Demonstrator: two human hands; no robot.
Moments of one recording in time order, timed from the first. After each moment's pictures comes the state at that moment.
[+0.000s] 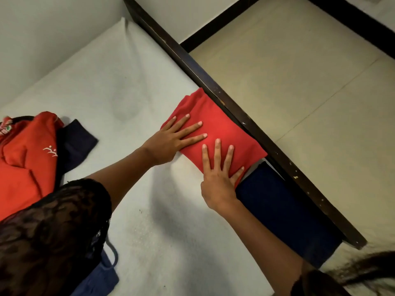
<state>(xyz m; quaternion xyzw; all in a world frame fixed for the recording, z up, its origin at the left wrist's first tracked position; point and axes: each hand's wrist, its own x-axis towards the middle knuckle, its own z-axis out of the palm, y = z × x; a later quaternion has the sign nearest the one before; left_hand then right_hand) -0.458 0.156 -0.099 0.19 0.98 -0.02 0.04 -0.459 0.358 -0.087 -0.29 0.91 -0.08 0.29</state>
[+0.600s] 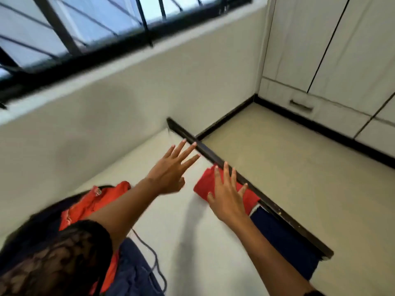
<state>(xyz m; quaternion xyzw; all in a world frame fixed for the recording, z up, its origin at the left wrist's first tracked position) -0.380 0.163 0.193 0.11 0.98 -0.15 -0.07 -0.410 0.352 0.164 -0.26 0.94 -0.18 0.16</state>
